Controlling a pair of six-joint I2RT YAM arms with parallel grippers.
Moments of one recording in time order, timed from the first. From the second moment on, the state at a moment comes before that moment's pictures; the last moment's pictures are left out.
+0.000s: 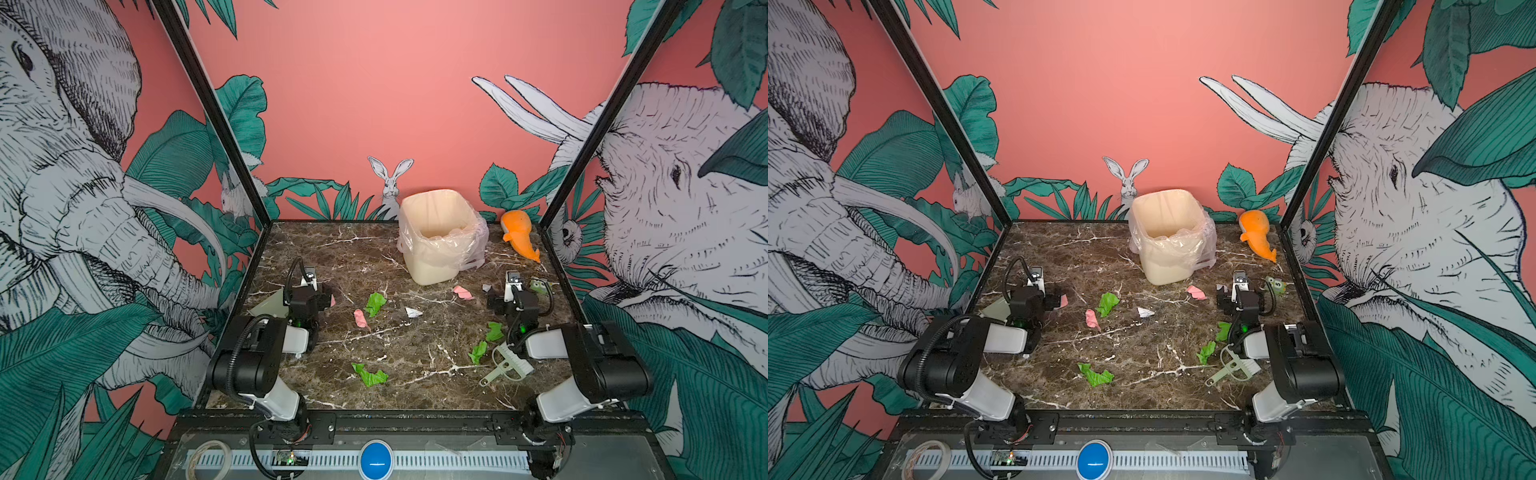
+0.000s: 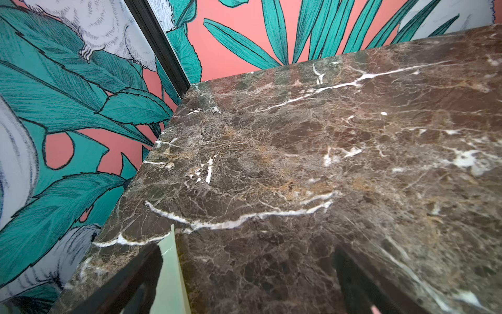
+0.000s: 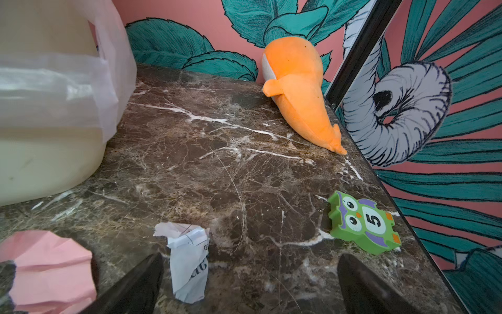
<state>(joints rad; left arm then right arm) -0.12 1.58 0.37 0.86 -0.32 0.15 0.10 1.56 0.33 0.88 0.22 -0.13</state>
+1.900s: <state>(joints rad) -0.20 1.20 0.75 0.07 -0.22 0.01 0.07 1.41 1.33 -0.16 -0.03 0.20</state>
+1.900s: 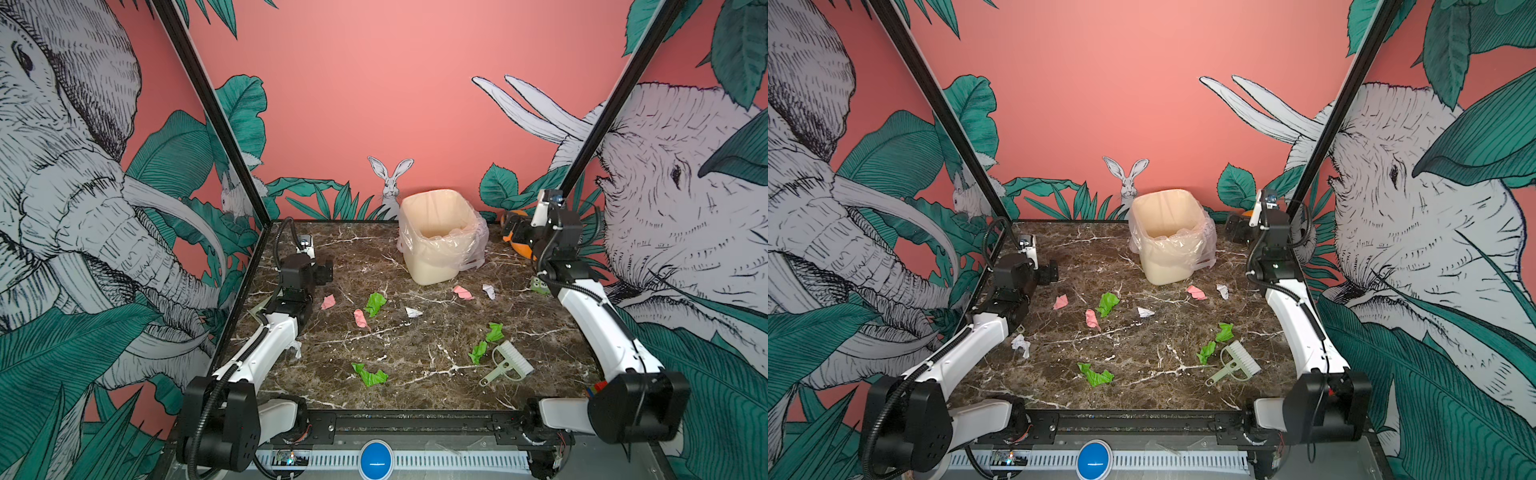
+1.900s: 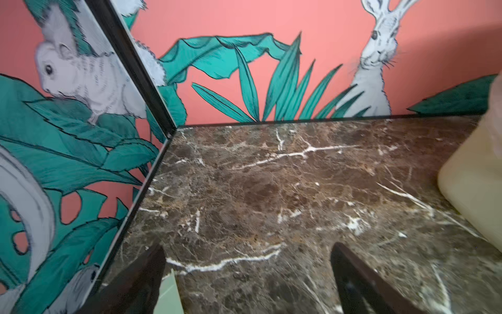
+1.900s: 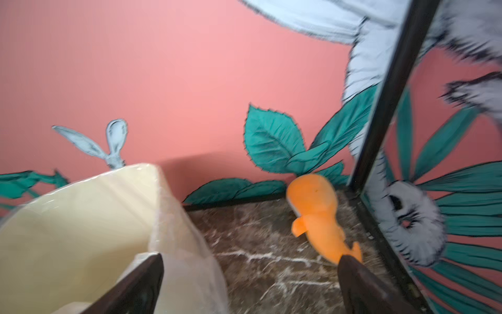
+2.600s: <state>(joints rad) -0.33 1.30 1.13 -0.30 -0.15 -0.14 0.23 1.75 1.56 -0.34 -0.41 0.42</state>
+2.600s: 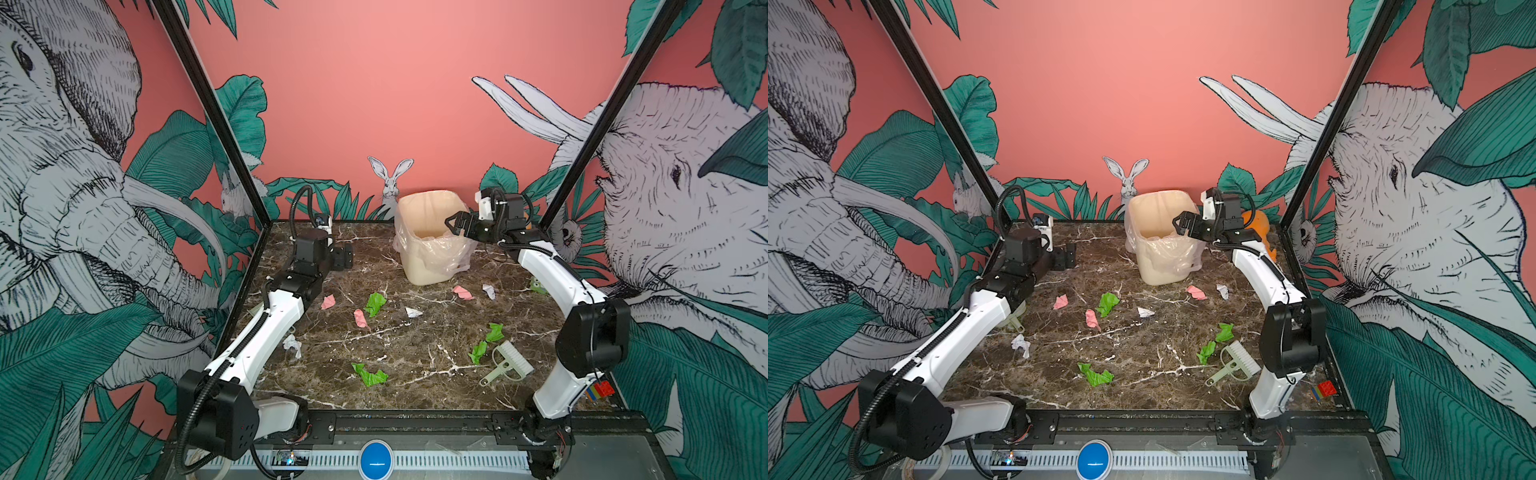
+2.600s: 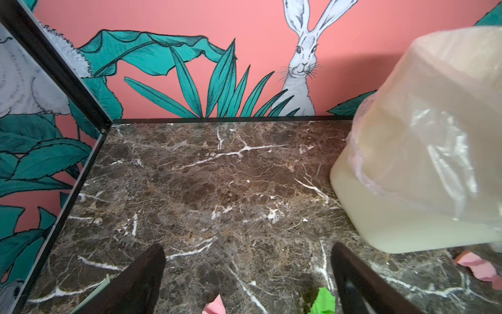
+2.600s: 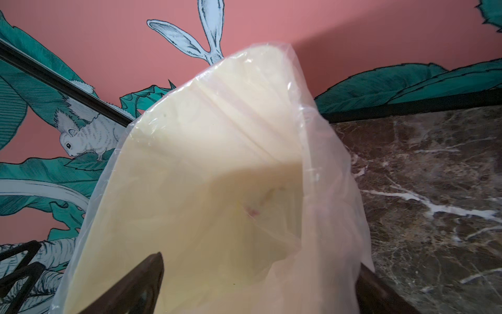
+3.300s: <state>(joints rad) -0.46 1.69 1.81 -0.70 -0.20 -0.19 0.40 1.90 1.76 -0.41 -0.41 0.39</state>
